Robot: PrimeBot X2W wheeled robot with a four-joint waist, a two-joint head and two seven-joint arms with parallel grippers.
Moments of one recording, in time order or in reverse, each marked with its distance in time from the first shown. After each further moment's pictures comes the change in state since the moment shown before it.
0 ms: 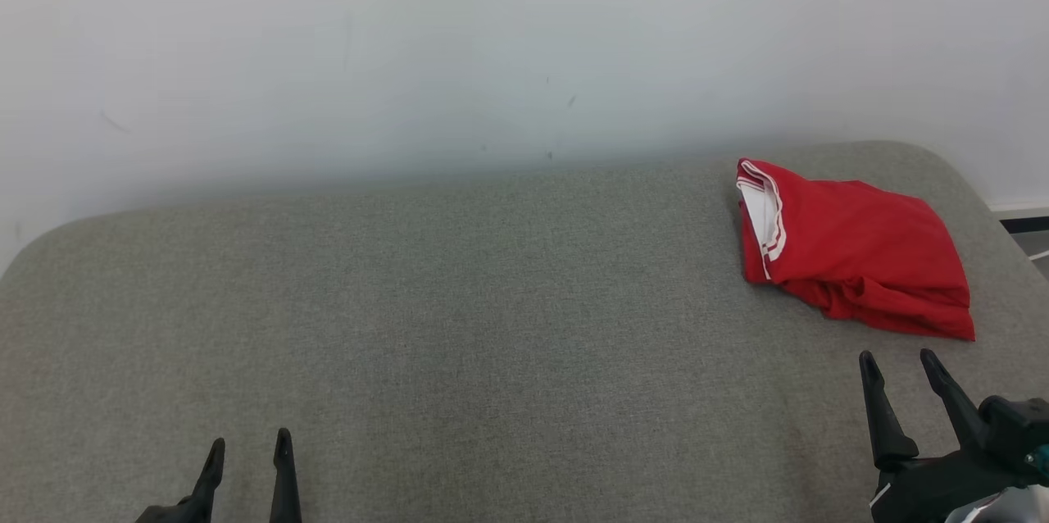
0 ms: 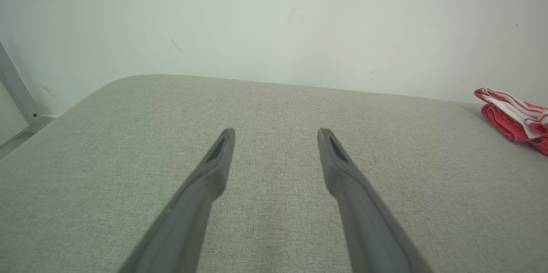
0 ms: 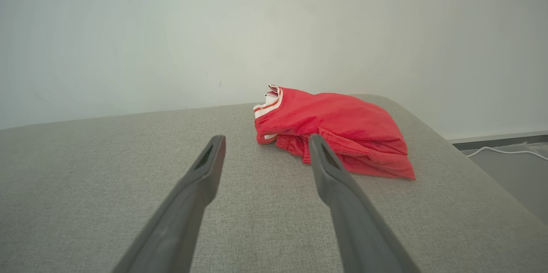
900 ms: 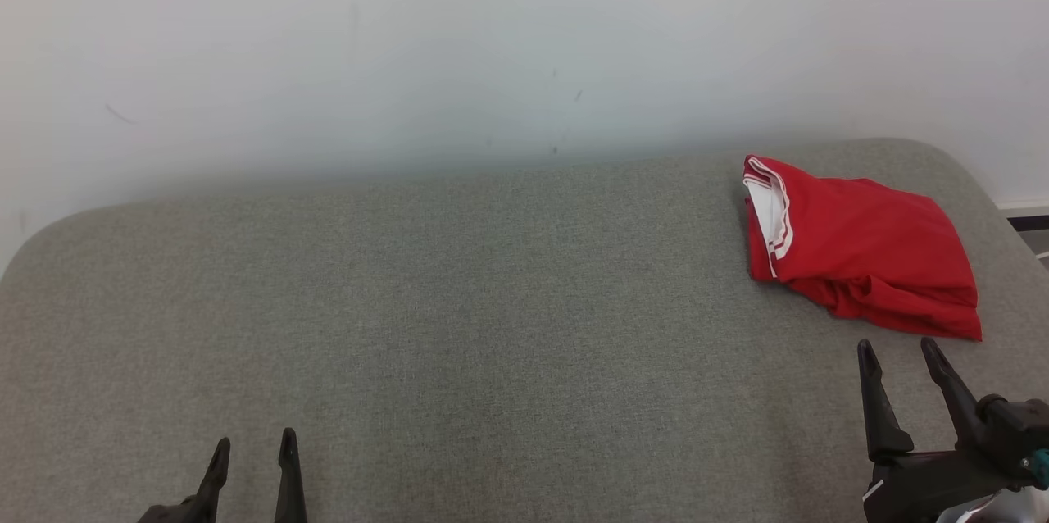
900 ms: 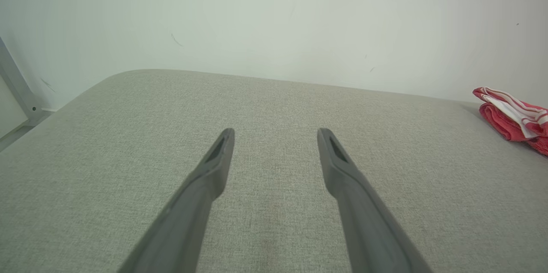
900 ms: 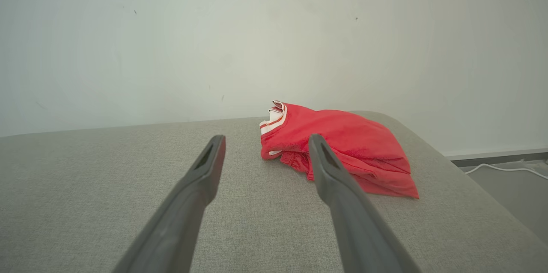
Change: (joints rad) left arm 0.017 -0.014 0.006 -0.041 0.011 0.001 0.035; right arm 0.024 0.055 -0.072 -0.049 -0.099 0.000 0.000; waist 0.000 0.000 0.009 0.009
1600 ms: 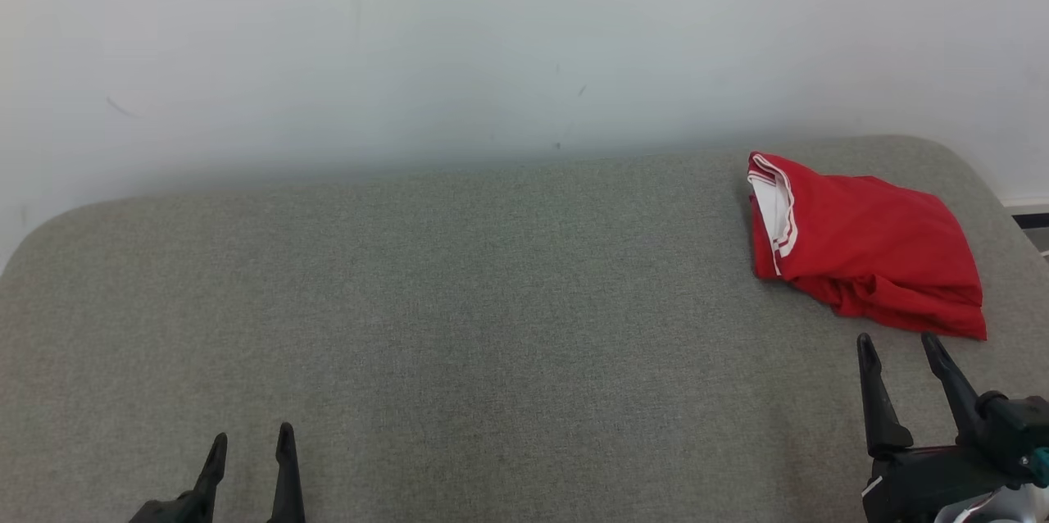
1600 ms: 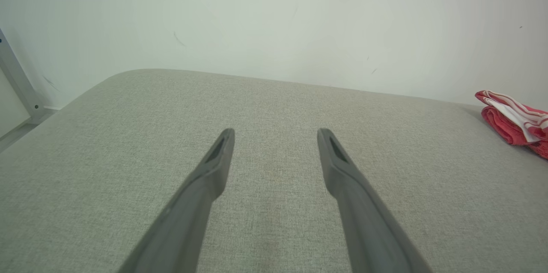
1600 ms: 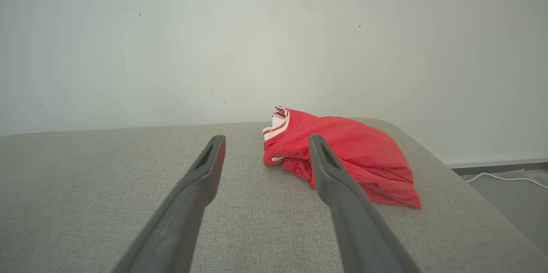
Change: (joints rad) left arm 0.000 -0.004 0.011 -0.022 0.000 0.000 0.016; right arm 0.000 0.012 -0.016 -0.021 -0.039 0.000 0.000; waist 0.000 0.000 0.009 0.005
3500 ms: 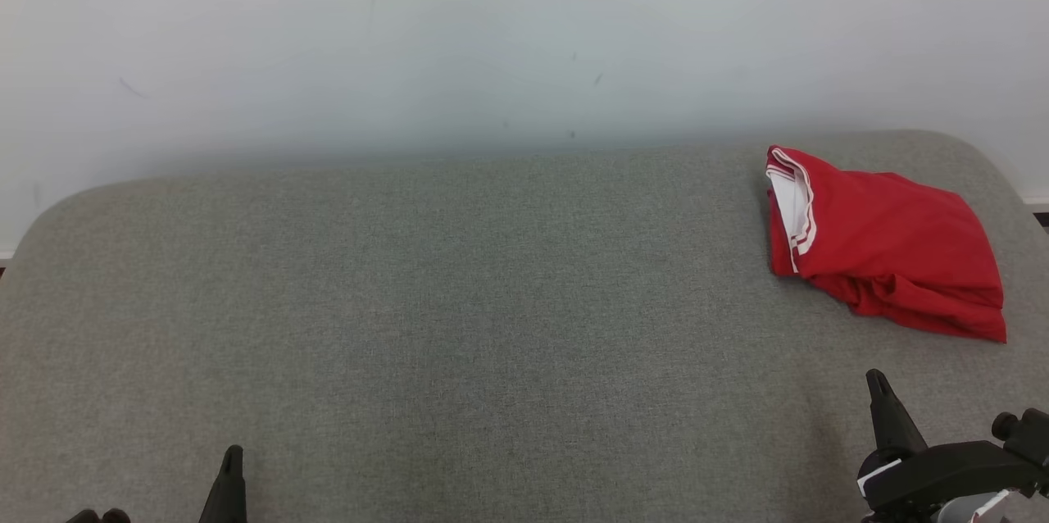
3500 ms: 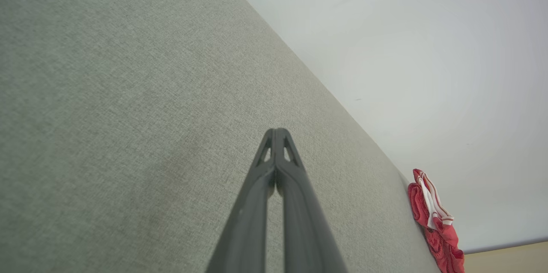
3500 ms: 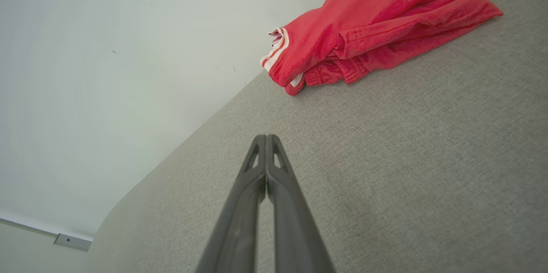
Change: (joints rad) left arm -0.047 -0.030 0.109 0.106 -0.608 -0.108 0.111; right arm -0.007 0.152 -0.126 0.090 0.488 0.105 0.173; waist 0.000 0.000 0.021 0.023
